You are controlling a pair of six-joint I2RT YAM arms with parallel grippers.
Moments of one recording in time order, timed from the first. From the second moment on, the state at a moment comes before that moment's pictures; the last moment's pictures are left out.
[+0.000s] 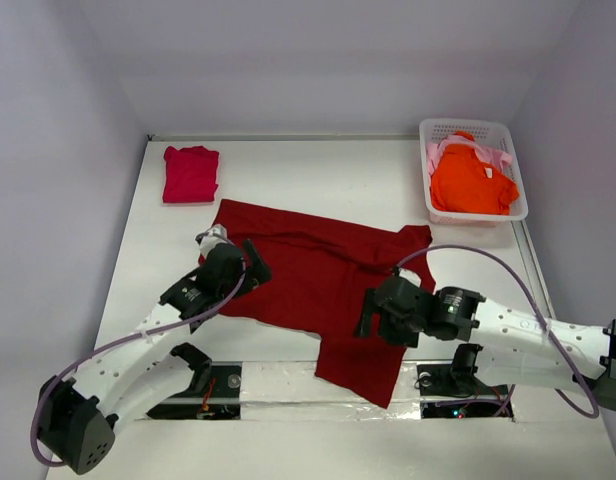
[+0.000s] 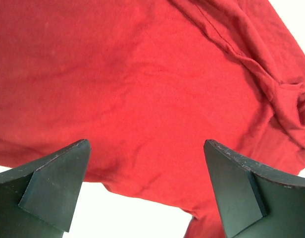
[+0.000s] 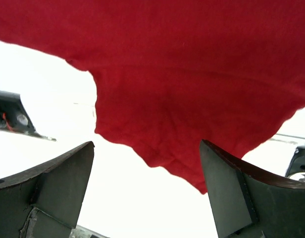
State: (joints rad) left arm -0.58 0.84 0.54 -0.49 -0.26 -0.92; right arm 1.11 0.96 0.69 -0.80 0.12 1.25
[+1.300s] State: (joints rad) left arm -0.60 0.86 0.39 -0.41 -0.28 -1.09; right arm 1.42 1.36 0.78 -0.75 0.06 1.34
